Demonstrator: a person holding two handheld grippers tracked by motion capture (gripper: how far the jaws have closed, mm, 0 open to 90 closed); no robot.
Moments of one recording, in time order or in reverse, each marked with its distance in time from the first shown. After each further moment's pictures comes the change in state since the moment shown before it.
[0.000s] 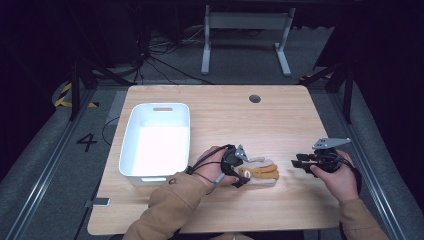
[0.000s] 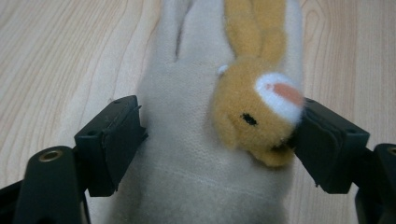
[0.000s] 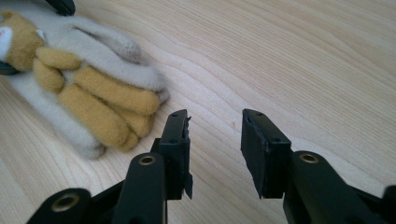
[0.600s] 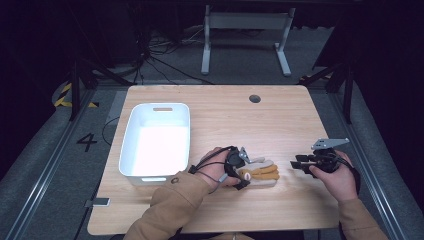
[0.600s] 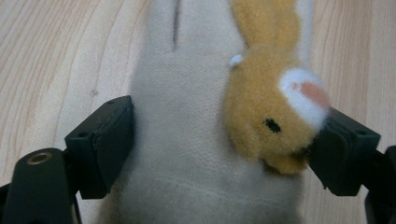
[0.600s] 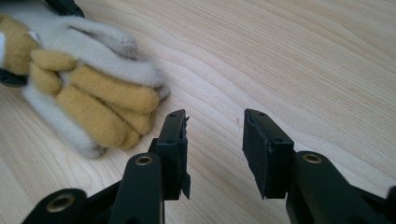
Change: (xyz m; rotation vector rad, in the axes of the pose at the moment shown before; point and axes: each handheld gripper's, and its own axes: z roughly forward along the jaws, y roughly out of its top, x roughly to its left) left arm 0.000 0.001 0.012 0.056 -0.013 0.010; right arm -0.001 -0.002 0.004 0.012 0.016 0.020
